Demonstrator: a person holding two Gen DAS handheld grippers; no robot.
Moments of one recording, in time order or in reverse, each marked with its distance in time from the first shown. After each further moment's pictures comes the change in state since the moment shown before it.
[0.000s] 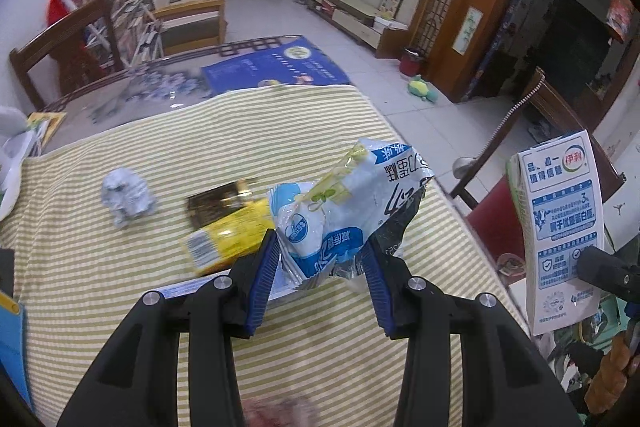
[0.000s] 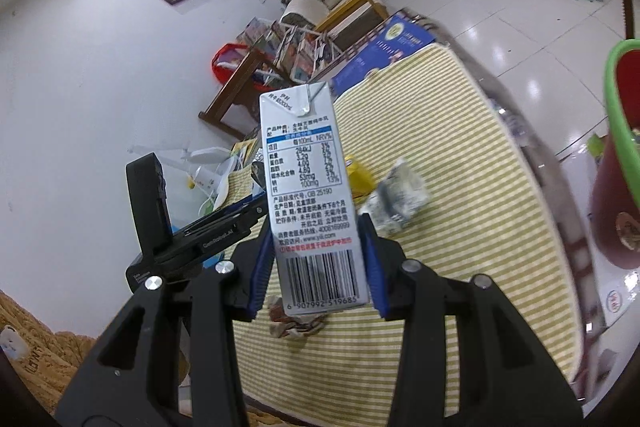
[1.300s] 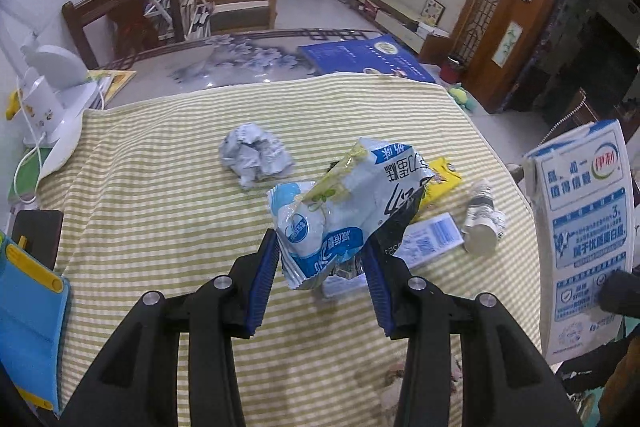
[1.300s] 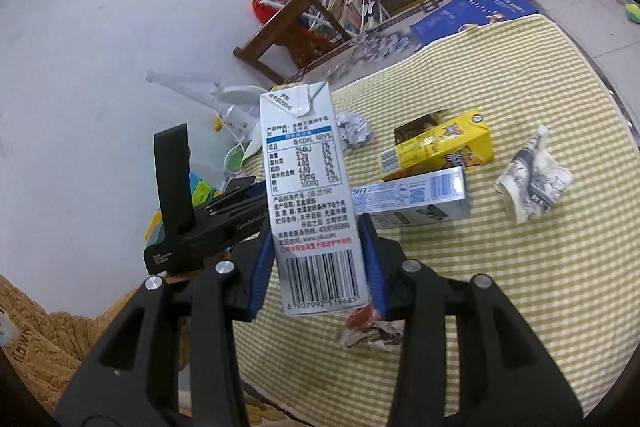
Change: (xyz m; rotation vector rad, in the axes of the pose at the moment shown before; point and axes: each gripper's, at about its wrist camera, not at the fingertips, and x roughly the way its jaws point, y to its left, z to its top) left arm -0.032 0.142 -0.041 -0.091 0.003 0.090; right arm 0.113 0.110 -0.034 -0.149 0.151 0.061
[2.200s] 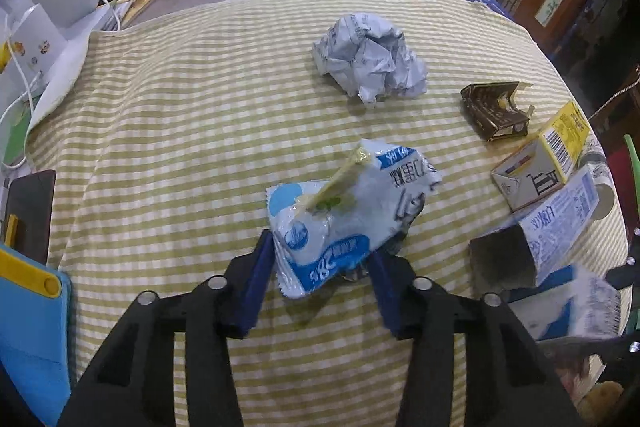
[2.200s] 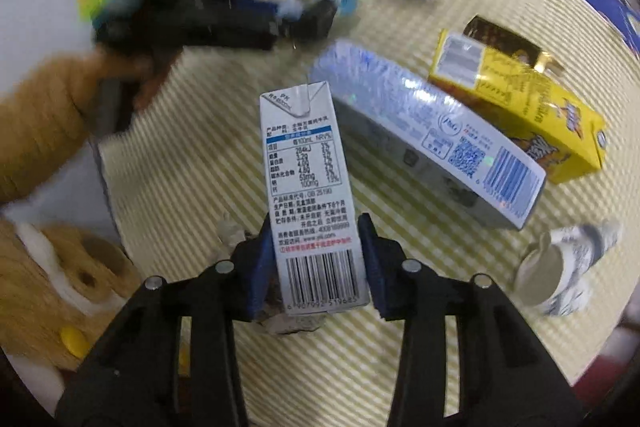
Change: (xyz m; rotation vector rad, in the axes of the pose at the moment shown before) left arm 0.085 0.091 -0.021 -0.027 0.212 0.112; right arm 0.141 0.006 -0.003 -0.473 0.648 -0.103
